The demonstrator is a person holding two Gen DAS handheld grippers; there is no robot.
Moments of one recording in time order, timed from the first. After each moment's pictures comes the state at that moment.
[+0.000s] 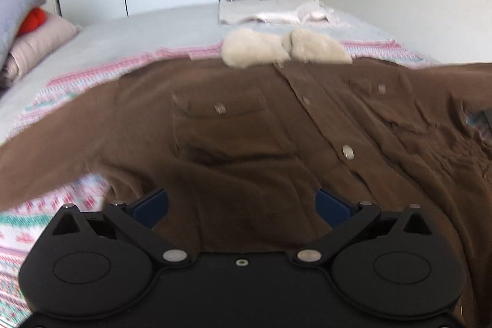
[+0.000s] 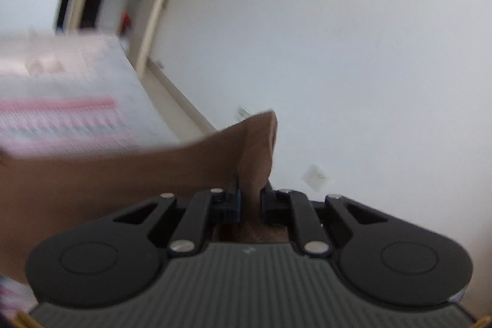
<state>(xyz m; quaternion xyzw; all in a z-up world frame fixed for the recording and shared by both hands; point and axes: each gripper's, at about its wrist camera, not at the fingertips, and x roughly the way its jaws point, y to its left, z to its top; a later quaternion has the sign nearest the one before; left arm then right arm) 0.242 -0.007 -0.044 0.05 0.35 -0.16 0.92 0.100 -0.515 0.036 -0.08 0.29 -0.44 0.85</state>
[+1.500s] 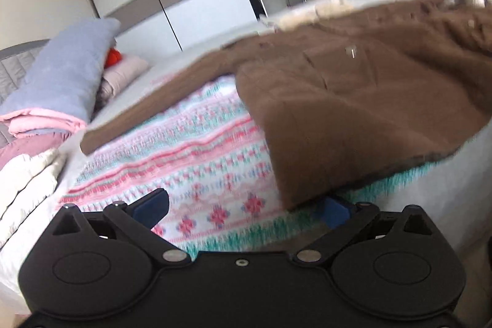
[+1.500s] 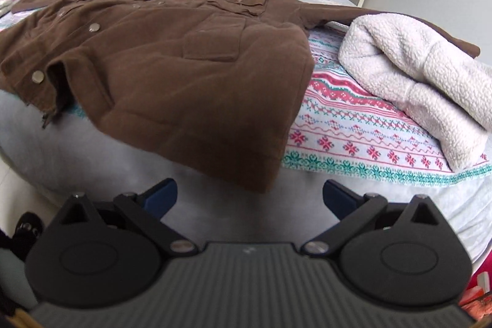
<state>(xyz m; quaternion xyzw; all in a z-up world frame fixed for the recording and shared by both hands) -0.020 0.144 -0.103 0.18 0.23 -0.06 0.95 -0.157 -0.241 -0.084 -0.08 0.37 -0.04 0.92</state>
